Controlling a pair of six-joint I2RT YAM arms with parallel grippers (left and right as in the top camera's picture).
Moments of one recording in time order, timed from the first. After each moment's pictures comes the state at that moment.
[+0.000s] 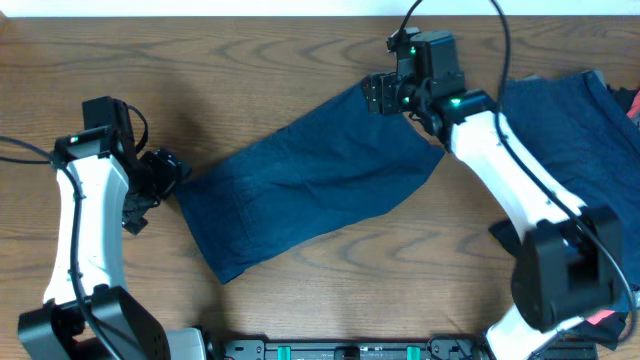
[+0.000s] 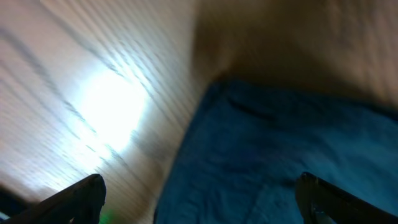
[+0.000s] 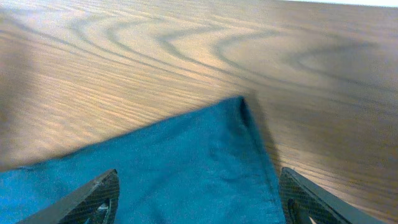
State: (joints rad) left arm 0.27 1.53 1.21 -1.15 0.05 -0.64; right arm 0.32 1.81 1.41 -0.33 -0.18 0.18
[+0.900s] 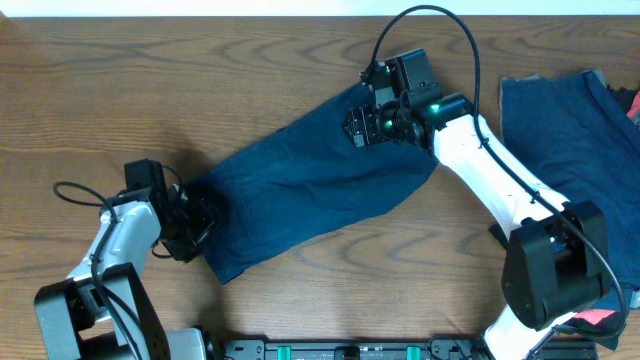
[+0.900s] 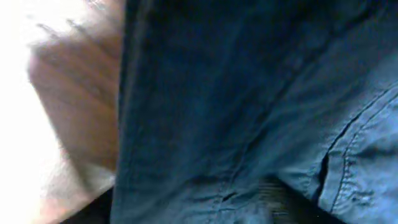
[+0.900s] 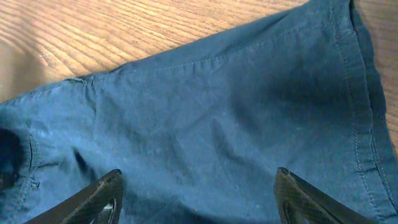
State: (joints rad) left arm 0.27 1.53 0.70 -0.70 0.36 -0.48; right arm 0.39 1.84 1.41 -0.55 -0.28 0.18
